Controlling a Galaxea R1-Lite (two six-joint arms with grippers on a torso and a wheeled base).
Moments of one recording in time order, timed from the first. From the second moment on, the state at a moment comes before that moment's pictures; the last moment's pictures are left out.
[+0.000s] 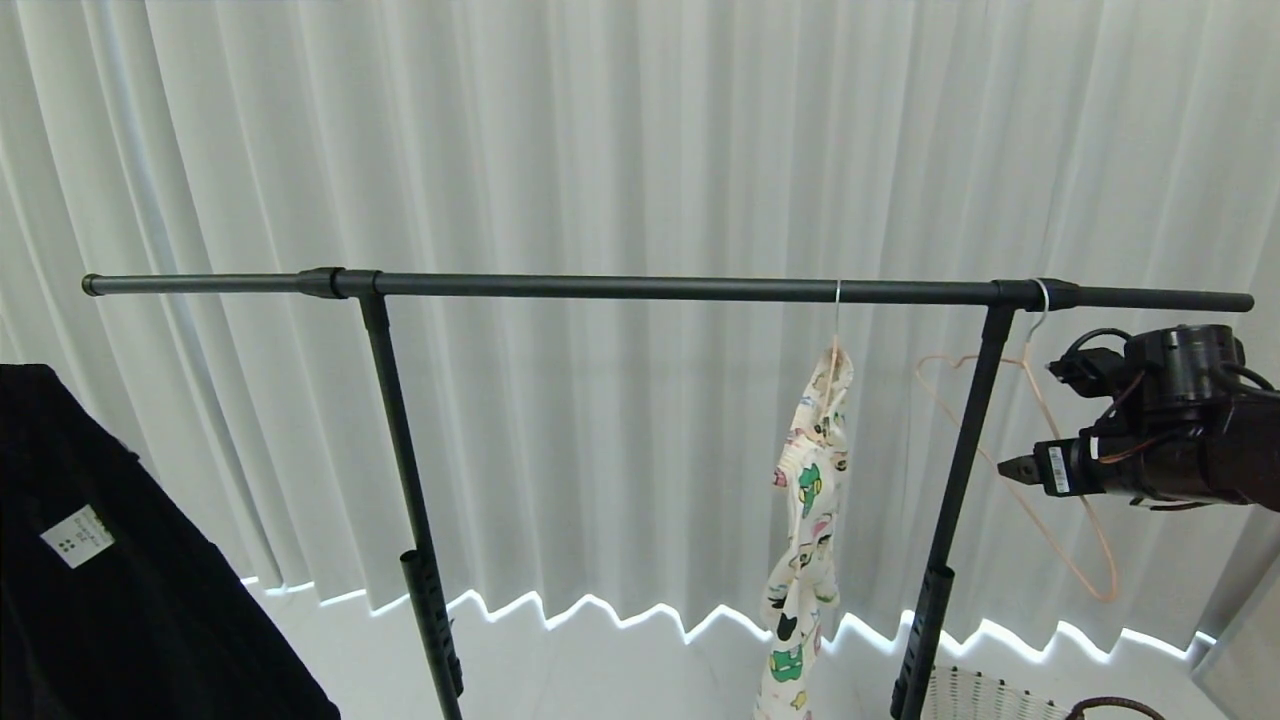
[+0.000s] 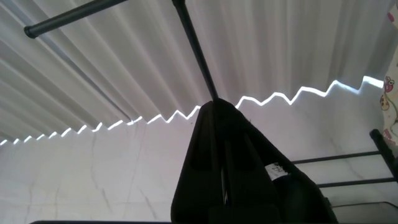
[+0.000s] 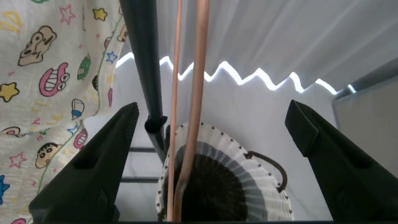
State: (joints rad) left arm -0.37 1.01 -1.22 0.66 0.34 0.21; right arm 0.04 1.82 -0.93 -0.23 -0.04 -0.06
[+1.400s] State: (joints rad) left arm -0.37 1.00 -1.21 0.66 0.34 0.21; right arm 0.05 1.59 -0.80 -0.22 -0.05 0.03
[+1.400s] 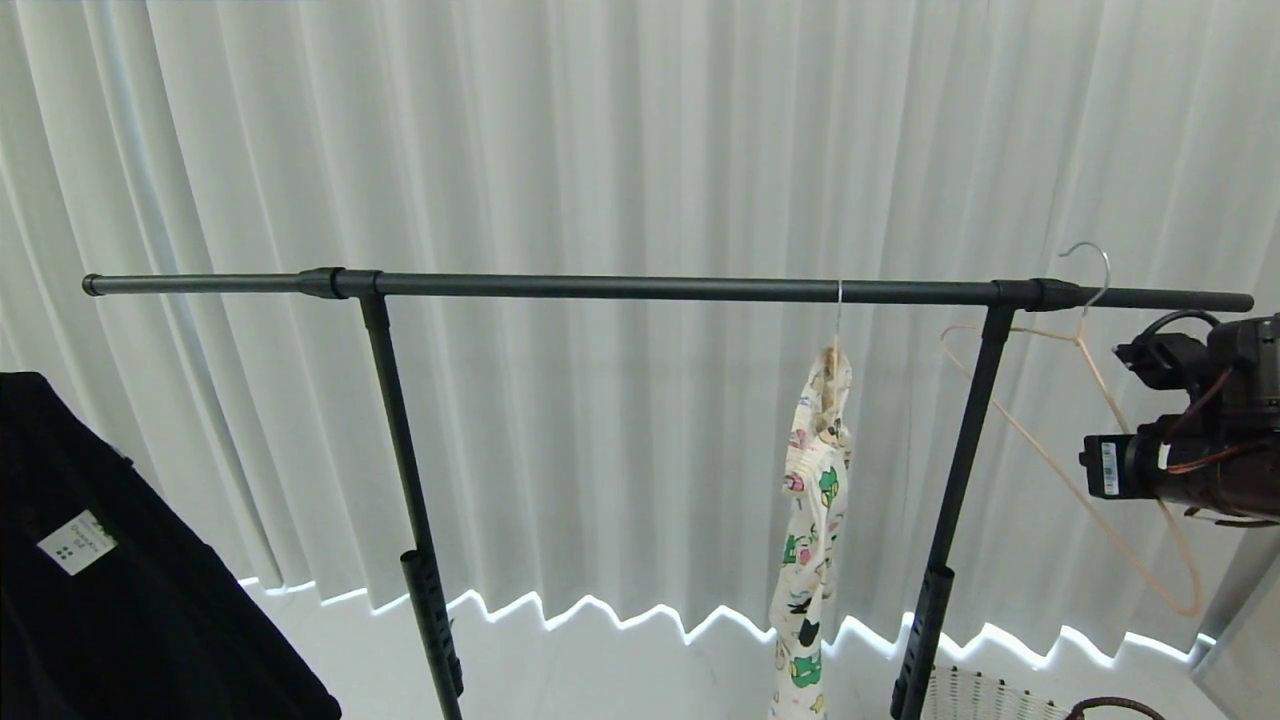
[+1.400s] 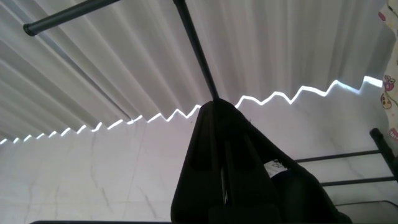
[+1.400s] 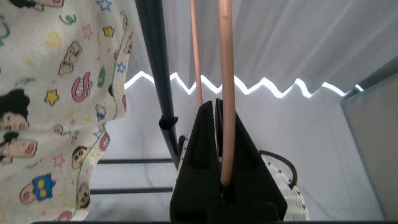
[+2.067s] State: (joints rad) left arm -0.37 0.99 -1.19 0.66 0.34 0.21; right arm 0.05 1.27 -0.61 -0.04 -0.06 0.00
